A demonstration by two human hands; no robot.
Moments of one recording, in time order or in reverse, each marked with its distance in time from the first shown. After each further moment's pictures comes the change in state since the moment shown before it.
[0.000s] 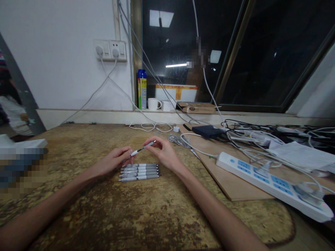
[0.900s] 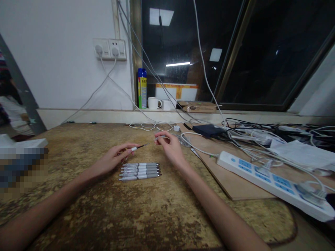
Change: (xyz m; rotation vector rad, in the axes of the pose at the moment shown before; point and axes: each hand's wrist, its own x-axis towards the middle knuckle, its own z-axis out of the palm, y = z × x) left_hand -0.003 0.005 -0.002 0.189 0.157 0.169; right_hand 0.003 0.007 -0.014 -0.013 0.297 0.169
